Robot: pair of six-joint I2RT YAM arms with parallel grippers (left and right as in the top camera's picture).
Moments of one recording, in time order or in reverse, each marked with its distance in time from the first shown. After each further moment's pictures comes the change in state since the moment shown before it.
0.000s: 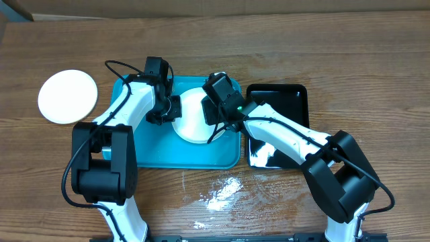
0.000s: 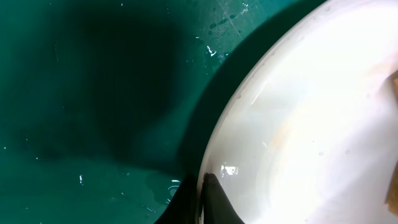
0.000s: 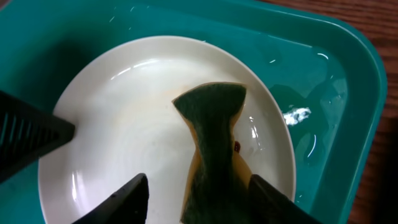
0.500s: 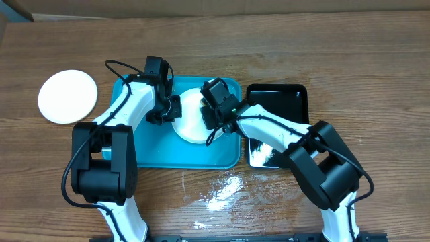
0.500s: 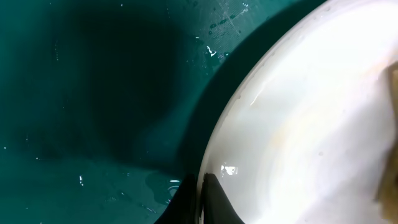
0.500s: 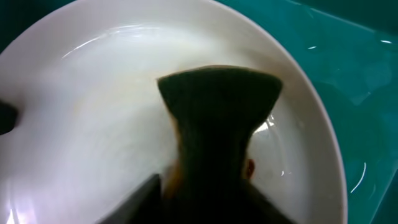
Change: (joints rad) left arm 0.000 0.000 0.000 0.000 0.000 0.000; right arm -0.001 0.121 0.000 0.087 -0.027 -0.112
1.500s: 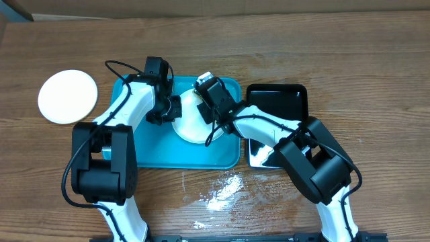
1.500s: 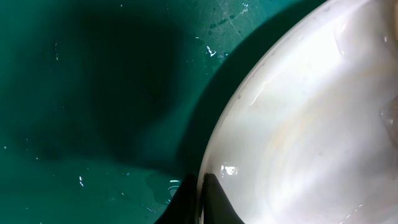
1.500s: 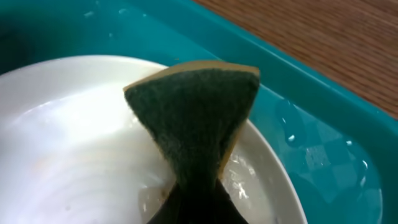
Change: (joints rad) left arm 0.000 0.000 0.000 0.000 0.000 0.000; right arm 0.001 0.069 0.016 0.168 0.126 -0.201
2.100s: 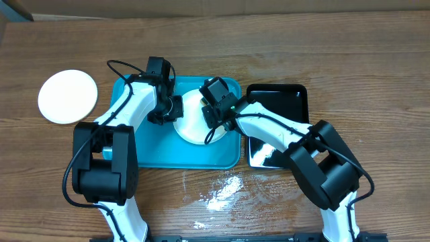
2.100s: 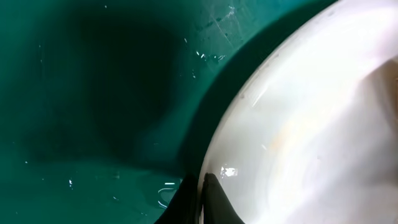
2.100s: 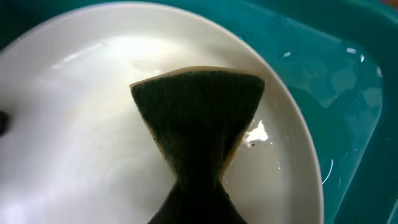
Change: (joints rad) left arm -0.004 0.000 0.000 0.009 0.004 -0.004; right arm -0.001 -0.080 0.020 -0.233 -0.076 0.193
